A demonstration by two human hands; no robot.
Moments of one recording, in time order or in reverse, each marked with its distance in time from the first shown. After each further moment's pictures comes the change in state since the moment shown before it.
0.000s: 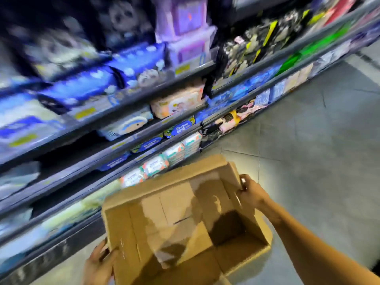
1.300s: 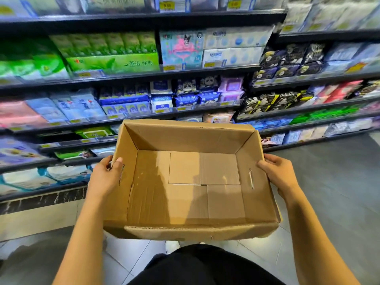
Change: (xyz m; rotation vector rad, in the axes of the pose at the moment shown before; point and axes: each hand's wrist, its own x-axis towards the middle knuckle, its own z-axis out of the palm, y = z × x) left_hand -0.500 0.073 -0.262 -0.148 0.313 0.443; right_hand -0.413 -0.088 -0.178 0.538 0.179 -0.367
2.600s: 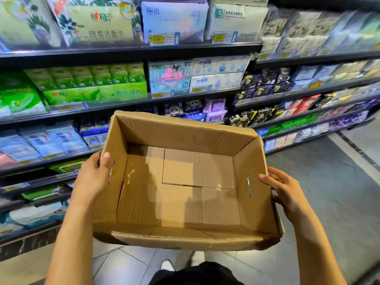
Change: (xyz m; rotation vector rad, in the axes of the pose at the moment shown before) left_hand 0.078 0.073 -0.042 0.001 -0.075 0.203; right_hand -0.037 -0.046 0.009 0.120 0.078 0.052
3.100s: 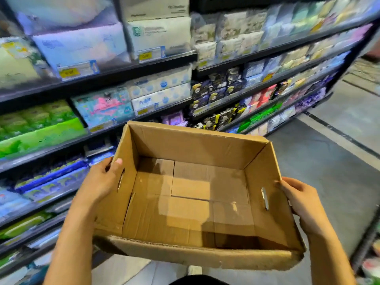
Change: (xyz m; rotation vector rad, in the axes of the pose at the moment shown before) left_hand 0.044 0.132 0.129 0.129 -0.277 0.183; right_hand 0.027 0.024 -0.117 0.028 0.380 0.047
